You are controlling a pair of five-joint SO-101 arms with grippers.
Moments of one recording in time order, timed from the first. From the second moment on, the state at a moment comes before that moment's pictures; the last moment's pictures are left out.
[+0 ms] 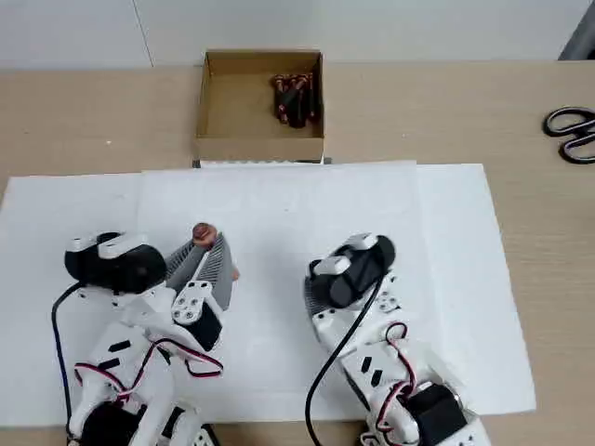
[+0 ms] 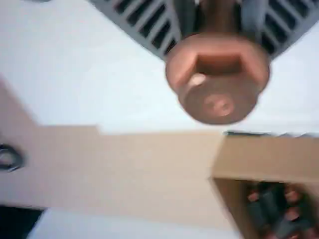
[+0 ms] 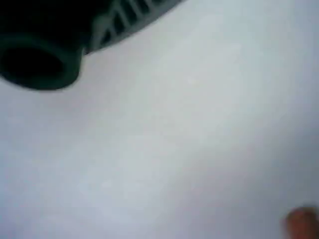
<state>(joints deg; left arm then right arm) 17.8 -103.0 71.7 54.2 26.1 -34.5 -102.9 82.5 55.6 -2.2</state>
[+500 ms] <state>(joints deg) 23.9 -103.0 74.6 41.2 27.4 -44.0 -102.9 84.1 54.7 -2.2</state>
